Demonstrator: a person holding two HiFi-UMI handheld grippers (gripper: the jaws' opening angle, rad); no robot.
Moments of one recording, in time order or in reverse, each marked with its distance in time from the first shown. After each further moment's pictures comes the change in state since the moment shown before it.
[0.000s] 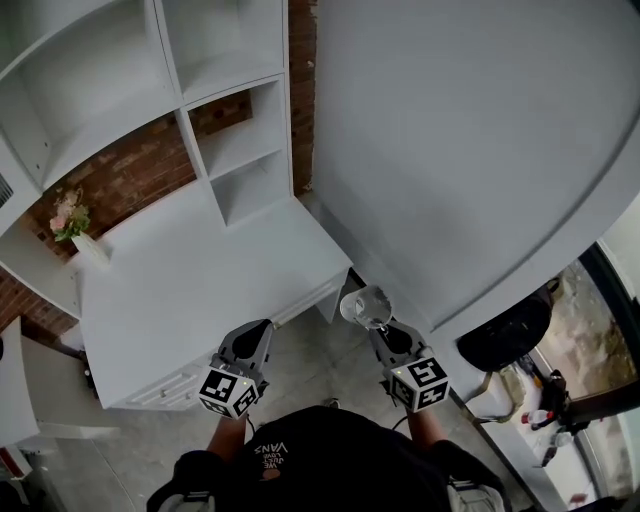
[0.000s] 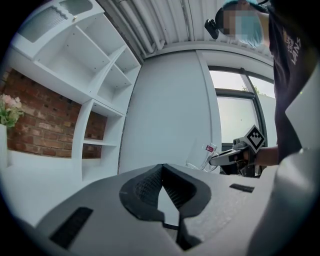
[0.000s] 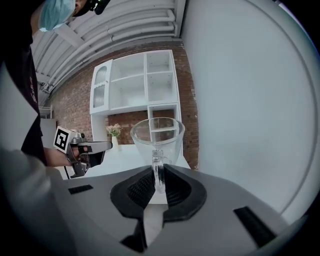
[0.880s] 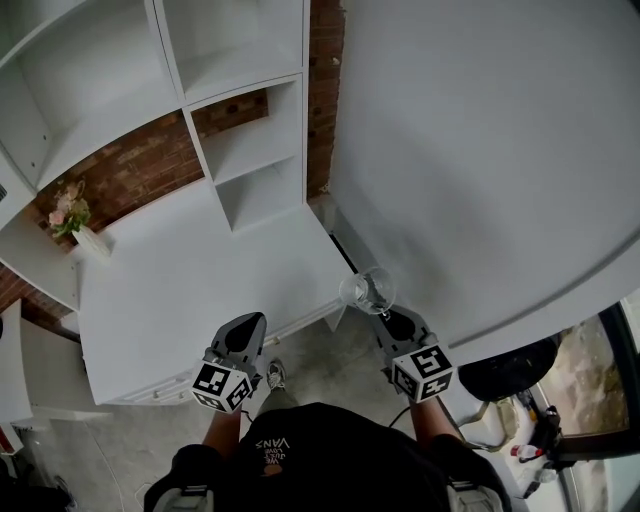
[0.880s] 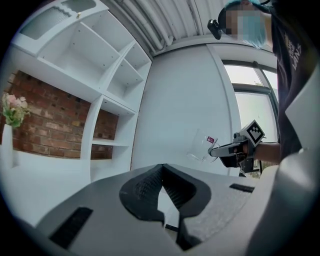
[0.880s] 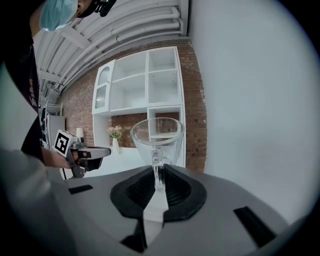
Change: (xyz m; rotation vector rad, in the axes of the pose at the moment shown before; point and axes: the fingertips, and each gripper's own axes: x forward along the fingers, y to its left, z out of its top) left arm 0.060 0.064 0.003 -0.020 0.009 0.136; right arm 0.089 -0.056 0.060 -0.082 -0.036 0.117
